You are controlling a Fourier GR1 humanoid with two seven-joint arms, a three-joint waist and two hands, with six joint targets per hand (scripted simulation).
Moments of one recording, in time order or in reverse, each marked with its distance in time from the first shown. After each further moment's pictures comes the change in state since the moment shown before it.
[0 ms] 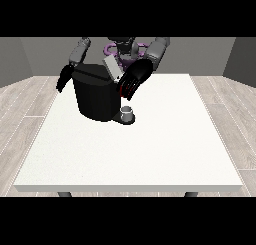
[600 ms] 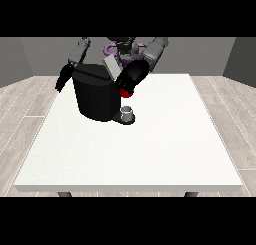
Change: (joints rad) left arm -0.010 -0.018 0.008 -0.003 0.041 -0.041 0.018; right arm -0.002 -0.003 0.003 -0.006 0.002 0.000 -0.004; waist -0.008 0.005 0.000
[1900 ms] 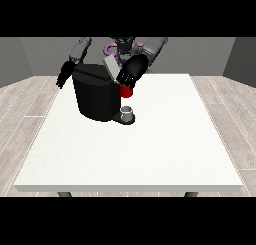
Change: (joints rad) left arm 0.029 -0.050 -0.010 0.004 0.043 -0.086 0.138; right arm 0.036 0.014 0.006 0.003 -0.018 0.014 0.001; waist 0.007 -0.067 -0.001
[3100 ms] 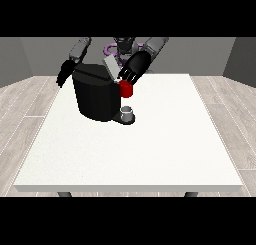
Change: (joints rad) left arm 0.016 -0.047 0.046 -0.018 0.100 -0.111 0.075; right arm 0.008 -0.010 -0.019 0.014 -0.019 0.015 -0.007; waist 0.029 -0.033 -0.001
